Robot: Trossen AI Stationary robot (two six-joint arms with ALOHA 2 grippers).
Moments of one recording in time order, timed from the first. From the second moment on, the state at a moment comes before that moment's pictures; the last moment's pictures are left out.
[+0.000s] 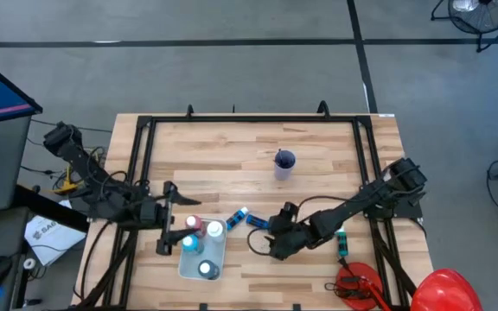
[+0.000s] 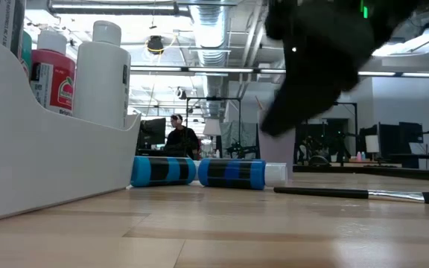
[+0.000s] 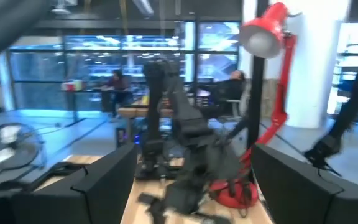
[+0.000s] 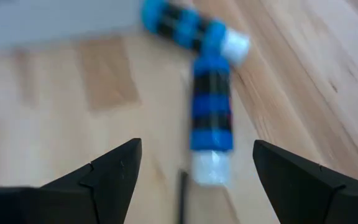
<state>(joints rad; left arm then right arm) -0.79 0.99 0.58 0.65 -0.82 0.16 0.48 1.81 1.06 -0.28 0.52 0.66</state>
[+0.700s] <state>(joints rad) -0.78 1.01 0.58 0.65 -0.77 0.16 0.41 1.91 1.06 -0.29 0.47 0.73</state>
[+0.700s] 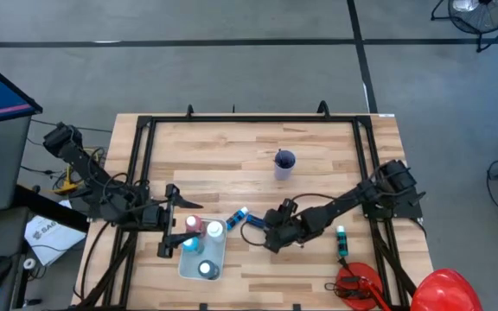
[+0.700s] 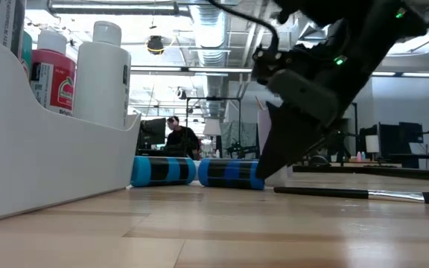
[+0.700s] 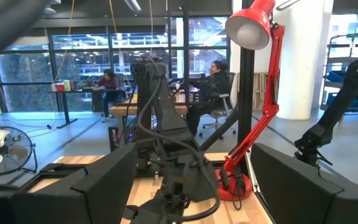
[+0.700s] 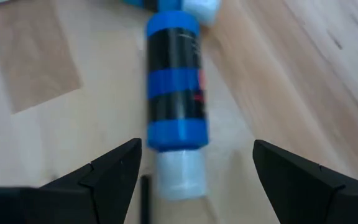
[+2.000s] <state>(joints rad) -0.78 1.01 0.57 0.64 -0.77 0.16 0.40 1.98 1.06 -0.19 0.44 0.65</state>
